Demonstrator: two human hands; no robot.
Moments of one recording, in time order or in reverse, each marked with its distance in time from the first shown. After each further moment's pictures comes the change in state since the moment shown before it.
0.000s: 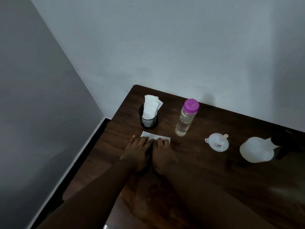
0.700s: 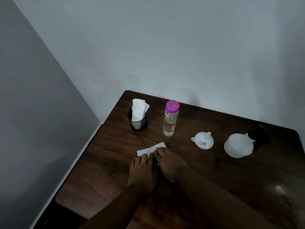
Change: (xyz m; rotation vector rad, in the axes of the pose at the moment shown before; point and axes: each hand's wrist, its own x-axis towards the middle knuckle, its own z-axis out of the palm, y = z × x) left_hand -0.039 0.113 0.013 -0.089 -0.063 -0.277; right_hand -0.068 0.059 0.034 0.107 0.236 -0.233
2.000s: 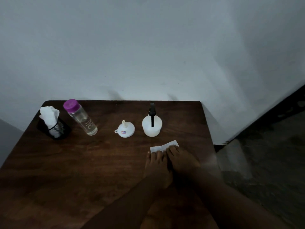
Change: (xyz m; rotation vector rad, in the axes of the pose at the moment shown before) left_hand -0.012 0.326 0.074 0.108 -0.143 0.440; right_hand -0.325 0.132 0.026 0.155 -0.204 0.476
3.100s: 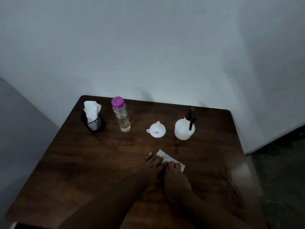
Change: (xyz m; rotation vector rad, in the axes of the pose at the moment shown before) left_hand -0.058 -0.167 -0.022 0.174 -0.101 0.294; right_hand 0.039 -0.178 -0.037 0.101 -0.166 0.170
